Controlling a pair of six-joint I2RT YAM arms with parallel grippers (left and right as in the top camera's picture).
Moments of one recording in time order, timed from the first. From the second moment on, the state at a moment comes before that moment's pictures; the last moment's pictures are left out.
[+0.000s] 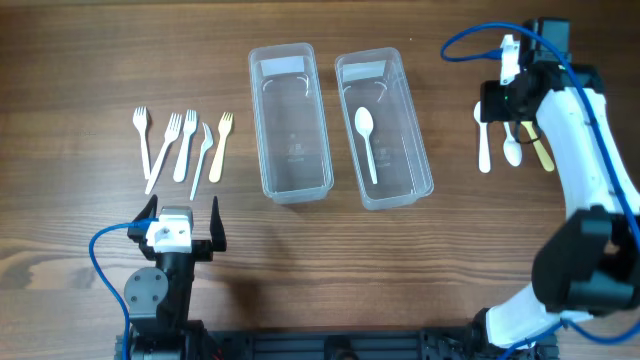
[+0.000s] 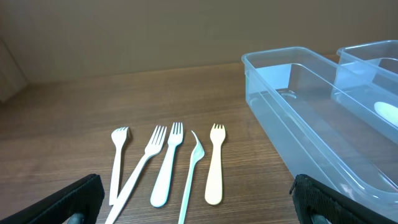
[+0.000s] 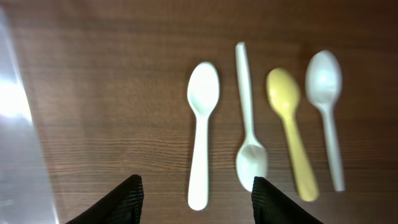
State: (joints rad) left arm 0.01 0.01 0.08 -0.25 0.01 0.09; right arm -0.09 1.81 1.48 -0.87 0.08 -0.12
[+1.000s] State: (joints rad) left arm 0.01 0.01 0.08 -0.25 0.01 0.09; right arm -0.12 2.07 1.46 -0.78 0.08 -0.09
